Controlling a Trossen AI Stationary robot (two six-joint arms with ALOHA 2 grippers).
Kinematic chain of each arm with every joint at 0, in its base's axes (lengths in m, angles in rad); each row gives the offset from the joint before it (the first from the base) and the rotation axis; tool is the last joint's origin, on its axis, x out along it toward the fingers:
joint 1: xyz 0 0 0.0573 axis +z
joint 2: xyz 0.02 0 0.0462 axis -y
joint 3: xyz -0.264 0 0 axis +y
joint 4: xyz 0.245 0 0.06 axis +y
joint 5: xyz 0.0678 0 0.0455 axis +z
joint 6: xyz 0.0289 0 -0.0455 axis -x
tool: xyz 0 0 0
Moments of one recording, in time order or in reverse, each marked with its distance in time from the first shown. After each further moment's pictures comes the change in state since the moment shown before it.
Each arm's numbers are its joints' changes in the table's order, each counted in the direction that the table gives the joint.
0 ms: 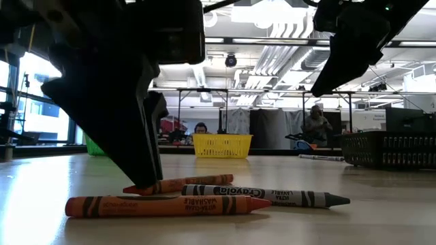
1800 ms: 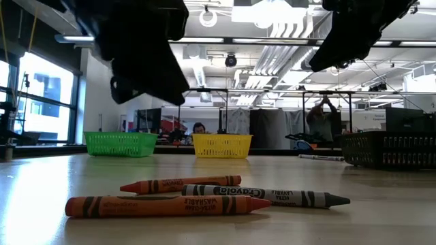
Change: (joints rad) left arm 0.096 0.312 0.265 -0.226 0.096 0.240; right arm -0.001 0.157 0.000 0.026 -0.096 0.031
